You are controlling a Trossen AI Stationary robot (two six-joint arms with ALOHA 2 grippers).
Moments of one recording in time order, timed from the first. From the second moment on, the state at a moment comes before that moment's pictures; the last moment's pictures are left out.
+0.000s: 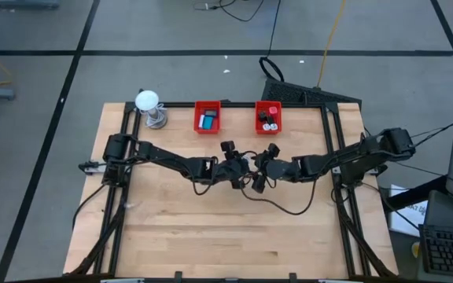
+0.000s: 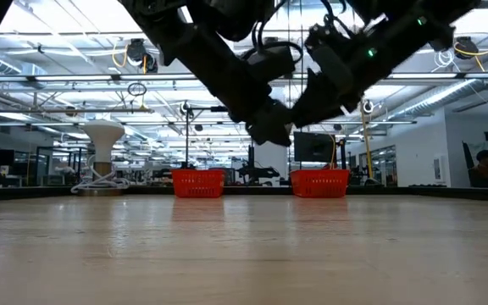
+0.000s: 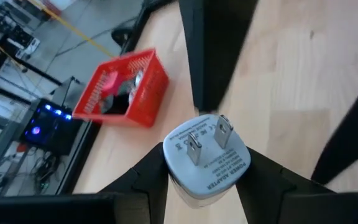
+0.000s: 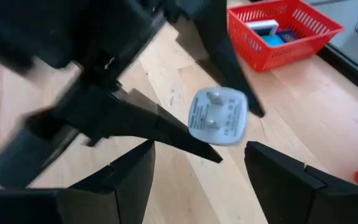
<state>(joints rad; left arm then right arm) -0.08 1.98 1.24 0.11 -0.62 0.24 0.12 1.45 0.70 0.14 0.46 0.28</state>
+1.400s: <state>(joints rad) -0.16 1.98 1.24 0.15 -0.50 0.25 0.04 1.49 0.82 0.01 0.19 0.26</state>
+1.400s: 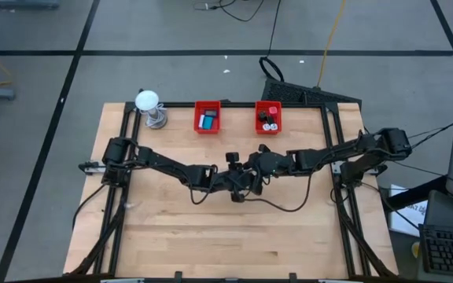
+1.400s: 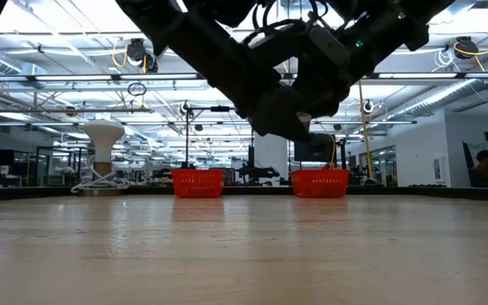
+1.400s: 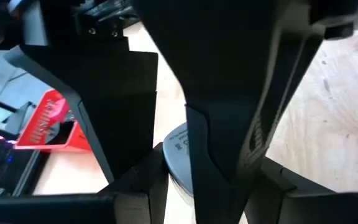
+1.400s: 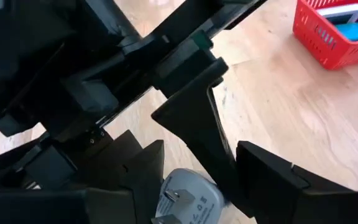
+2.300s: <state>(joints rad) -0.15 1.98 1.24 0.17 -0.79 0.20 0.04 1.49 0.81 -0.05 0.29 0.33</state>
